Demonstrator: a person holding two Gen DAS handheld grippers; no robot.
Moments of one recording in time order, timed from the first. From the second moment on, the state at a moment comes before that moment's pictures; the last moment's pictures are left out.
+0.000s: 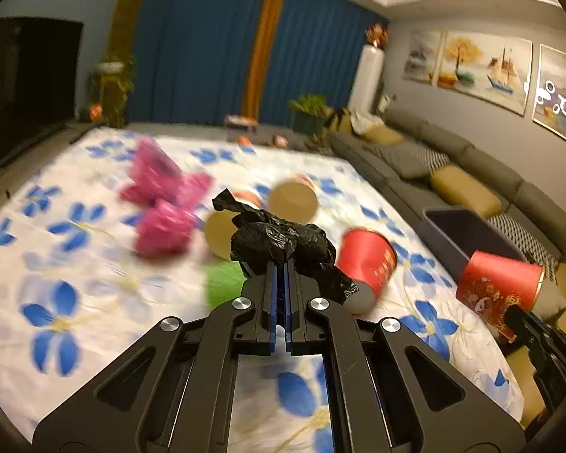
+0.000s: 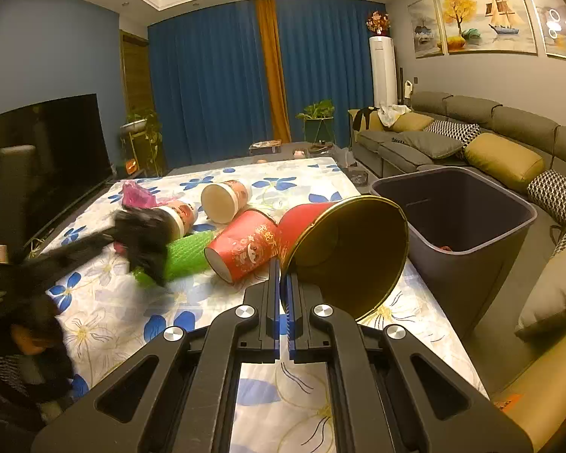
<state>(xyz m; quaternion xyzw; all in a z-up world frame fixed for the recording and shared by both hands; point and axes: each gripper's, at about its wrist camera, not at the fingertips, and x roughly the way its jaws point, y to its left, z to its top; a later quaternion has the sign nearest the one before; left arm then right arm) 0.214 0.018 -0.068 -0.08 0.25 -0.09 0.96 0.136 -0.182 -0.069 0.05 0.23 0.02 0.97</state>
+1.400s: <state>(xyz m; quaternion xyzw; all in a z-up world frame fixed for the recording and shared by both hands) 0.216 -0.088 -0.008 0.00 0.17 -0.15 0.97 0.159 -0.252 -0.030 0.01 0.17 -0.03 0.98</state>
